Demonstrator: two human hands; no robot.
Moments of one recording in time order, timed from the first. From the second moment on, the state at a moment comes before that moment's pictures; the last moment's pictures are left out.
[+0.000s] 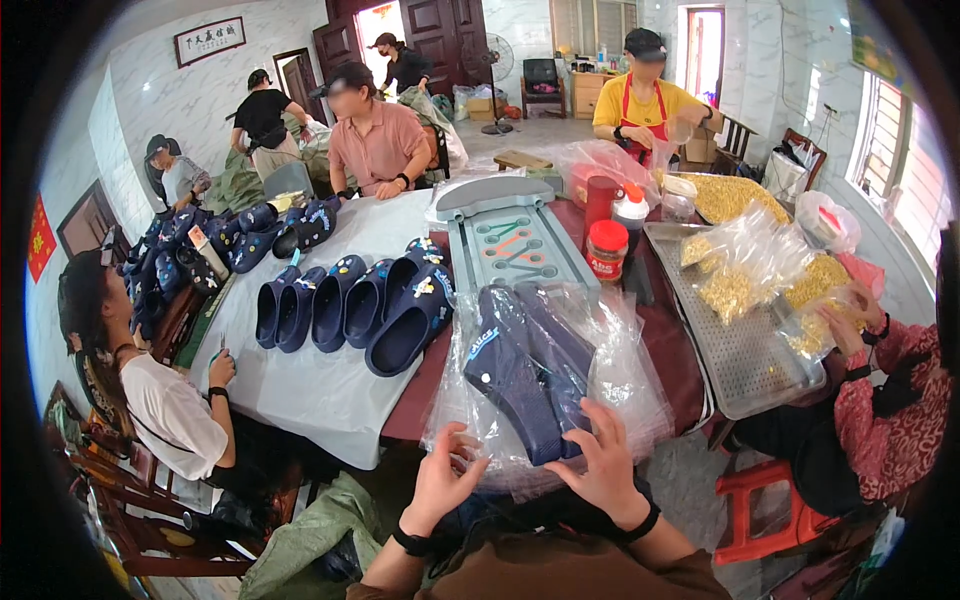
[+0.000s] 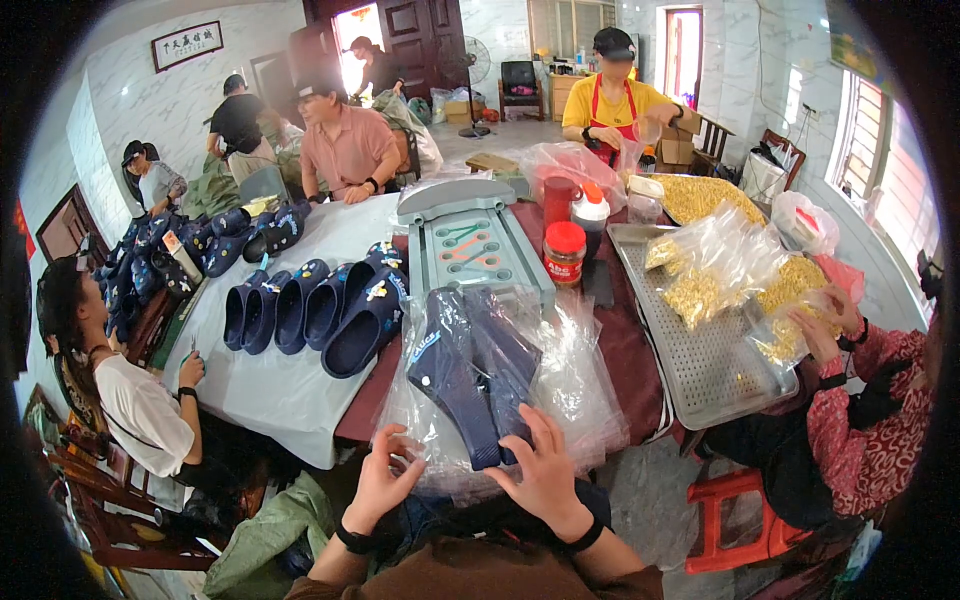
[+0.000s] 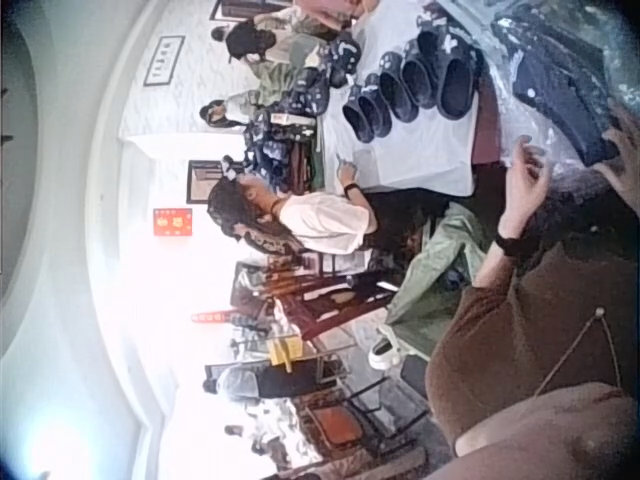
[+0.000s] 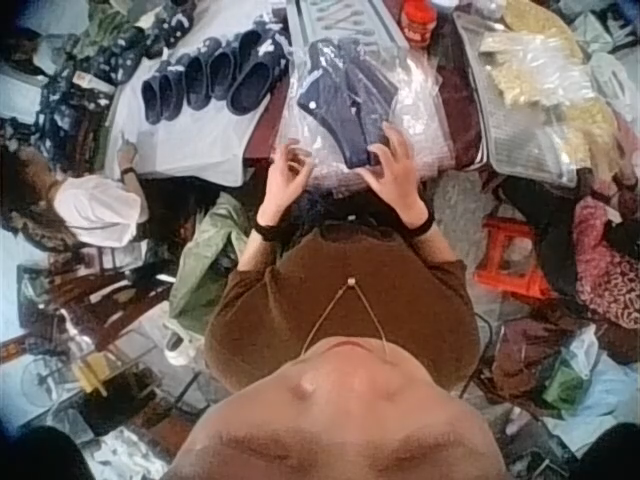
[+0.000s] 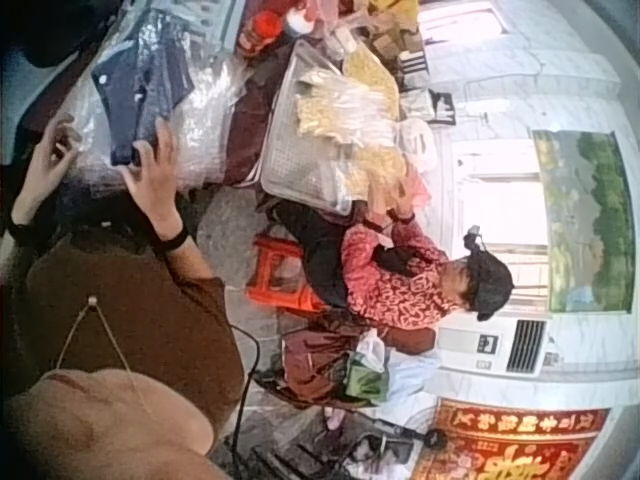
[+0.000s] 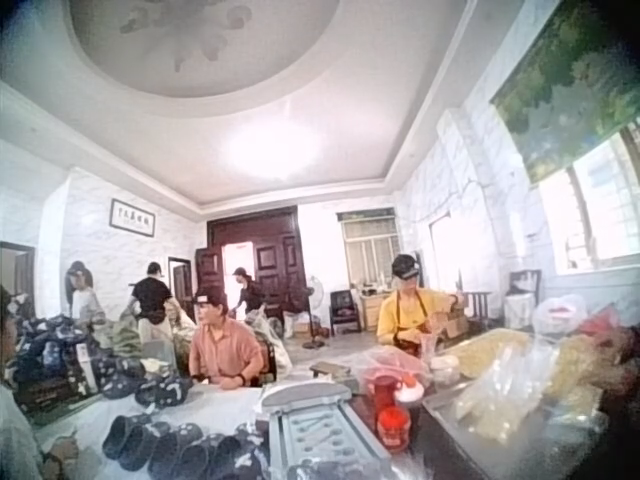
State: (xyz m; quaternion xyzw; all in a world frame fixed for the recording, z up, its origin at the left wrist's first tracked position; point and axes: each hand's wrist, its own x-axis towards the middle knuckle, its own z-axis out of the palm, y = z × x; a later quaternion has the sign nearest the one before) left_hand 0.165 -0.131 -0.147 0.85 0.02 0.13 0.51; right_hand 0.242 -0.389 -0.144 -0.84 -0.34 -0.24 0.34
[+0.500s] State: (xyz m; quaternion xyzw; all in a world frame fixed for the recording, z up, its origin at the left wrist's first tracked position) left_hand 0.171 -0.164 -0.111 0.91 -0.02 0.29 0.31; right_hand 0.234 -0.404 -0.135 -0.82 -0.29 -0.32 0.37
